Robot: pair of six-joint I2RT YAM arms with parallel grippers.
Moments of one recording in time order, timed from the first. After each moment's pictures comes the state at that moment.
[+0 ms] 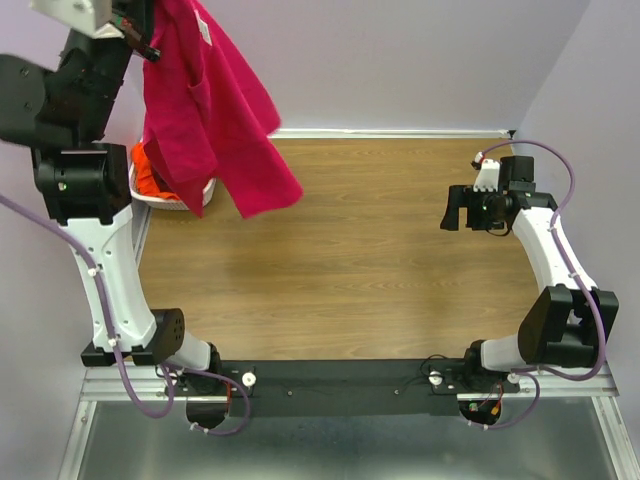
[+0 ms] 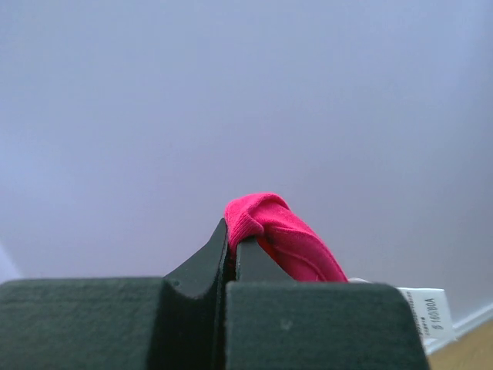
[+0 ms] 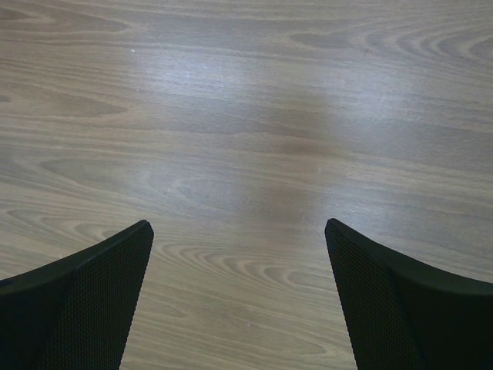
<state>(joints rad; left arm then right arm) 0.03 1.51 2.44 -0.29 0.41 0.08 -0.11 1.41 1.14 -0.70 -0.31 -0.11</state>
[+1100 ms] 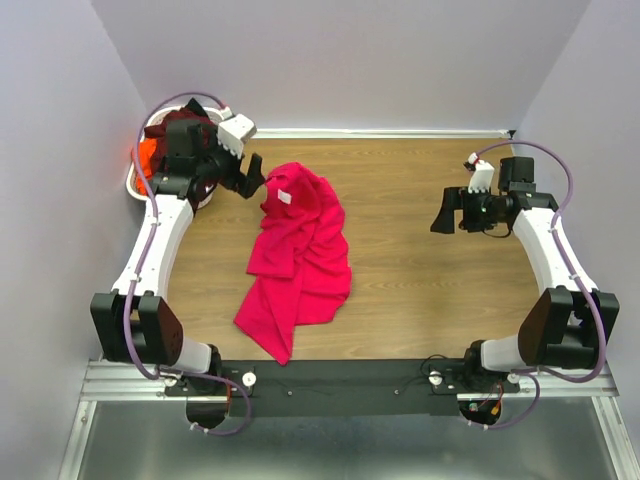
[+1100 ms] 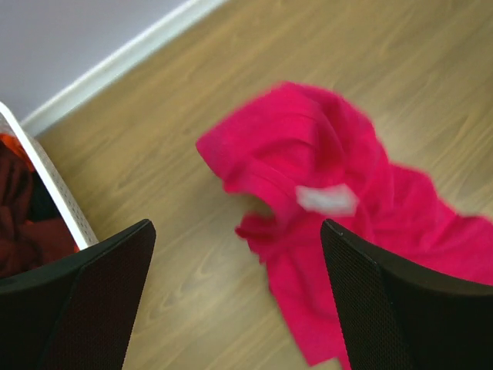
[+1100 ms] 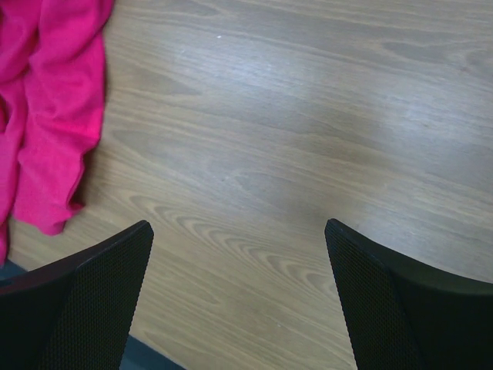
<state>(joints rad) -0.06 1.43 1.39 -0.43 0.54 0.33 -0.11 1.40 1.14 -0.73 -0.50 -0.15</state>
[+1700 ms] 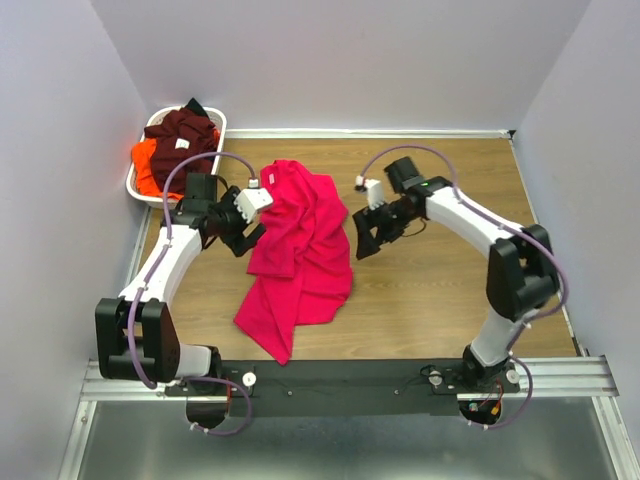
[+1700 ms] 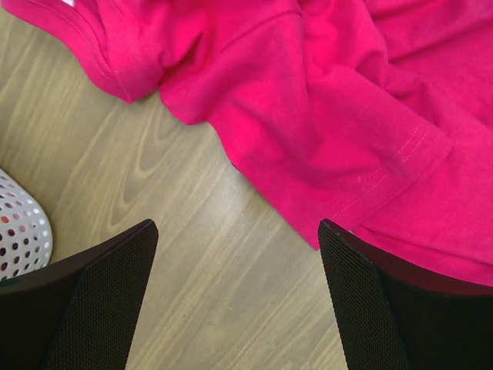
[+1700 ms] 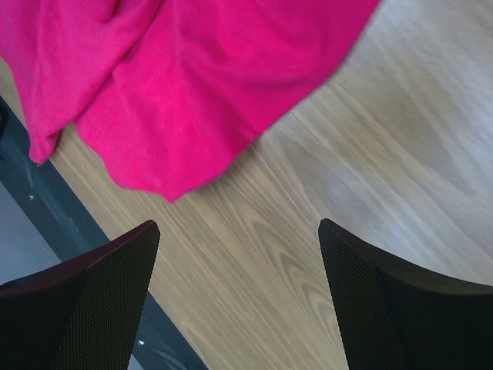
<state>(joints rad) -0.07 1.34 1.00 -0.56 0.48 0.79 0.40 1.72 1.32 -0.76 -0.58 -0.17</state>
